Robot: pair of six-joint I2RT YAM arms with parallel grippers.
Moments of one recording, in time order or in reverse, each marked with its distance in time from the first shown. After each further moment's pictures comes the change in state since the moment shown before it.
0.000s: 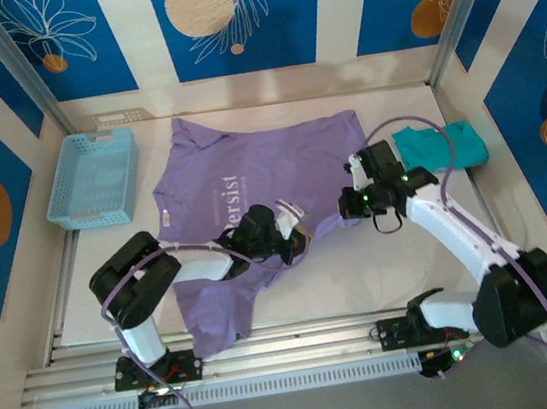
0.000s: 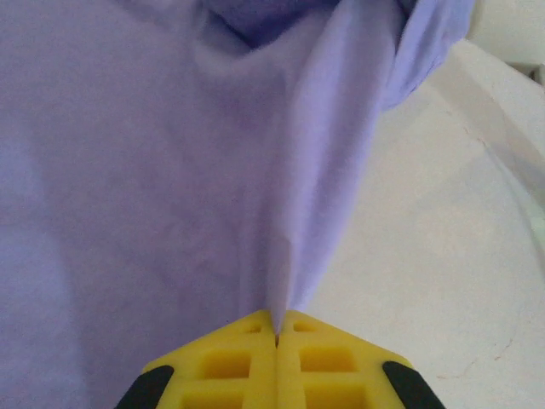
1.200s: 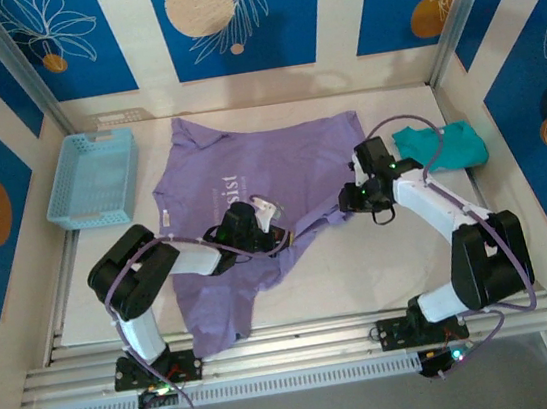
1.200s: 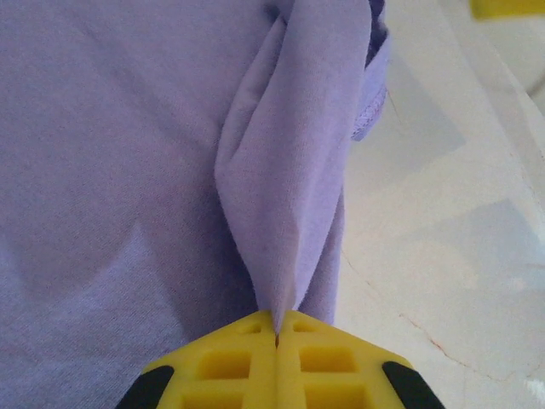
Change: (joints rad) left arm 0.120 0.031 -0.051 0.012 0.050 -0.188; right arm -0.070 0.171 -0.039 0.088 0.101 0.019
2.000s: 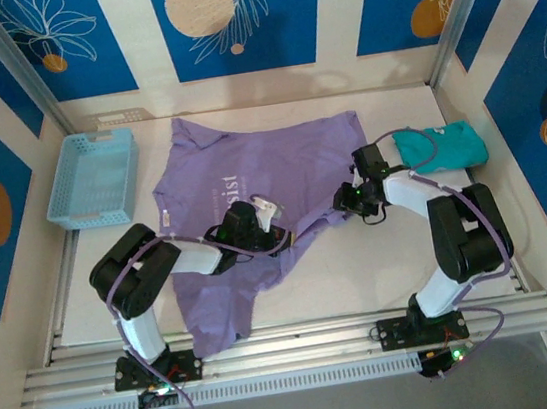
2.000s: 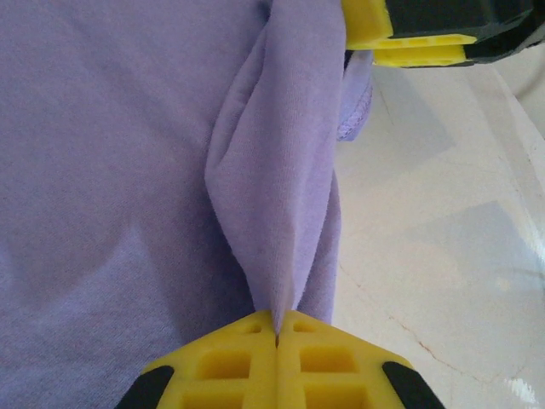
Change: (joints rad) left arm 0.000 0.013 0.007 0.004 0.020 -0.026; right arm -0.040 0.188 -0.047 0.262 -0.077 0.184
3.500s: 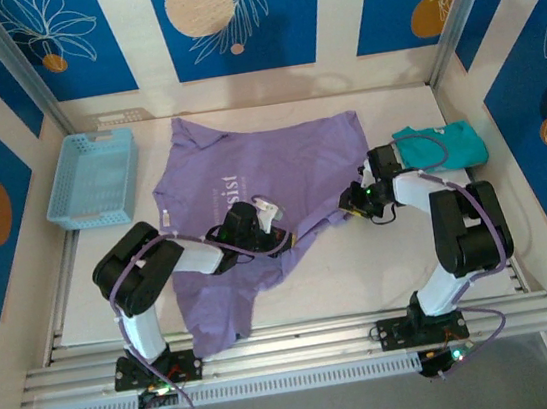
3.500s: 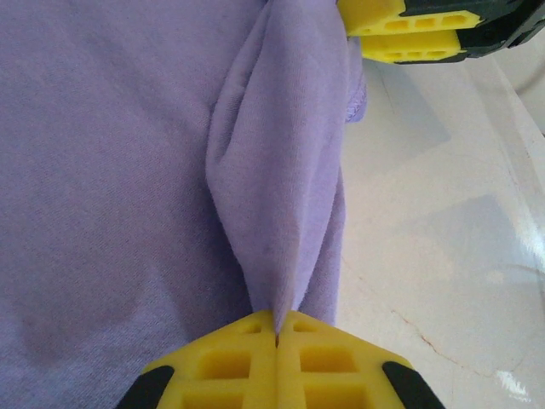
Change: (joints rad) left arm 0.000 0.020 0.005 0.005 0.023 -0.008; right arm -0.104 0.017 -0.042 0.053 -0.176 -0.008
